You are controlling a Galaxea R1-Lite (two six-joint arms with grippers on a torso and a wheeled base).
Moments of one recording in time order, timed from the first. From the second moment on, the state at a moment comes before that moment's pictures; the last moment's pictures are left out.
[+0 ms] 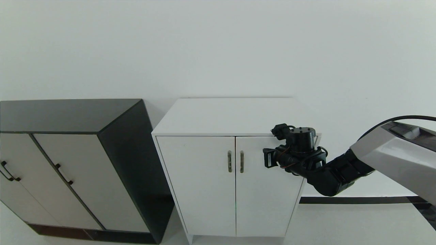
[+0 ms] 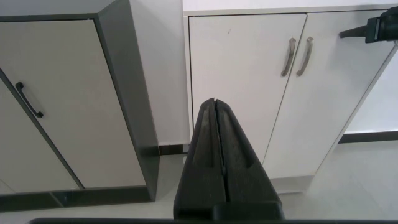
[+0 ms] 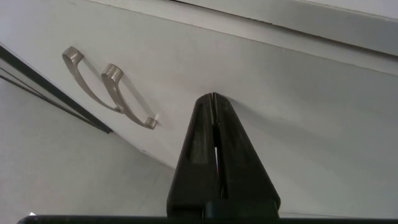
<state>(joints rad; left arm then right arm) 0.00 0.00 0.00 0.00 -0.04 0.01 0.49 2.24 -1.15 -0.80 -0.02 0.08</state>
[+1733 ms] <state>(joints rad) 0.00 0.00 0.00 0.00 -0.04 0.01 0.48 2.27 -1.20 -0.79 -0.02 0.08</state>
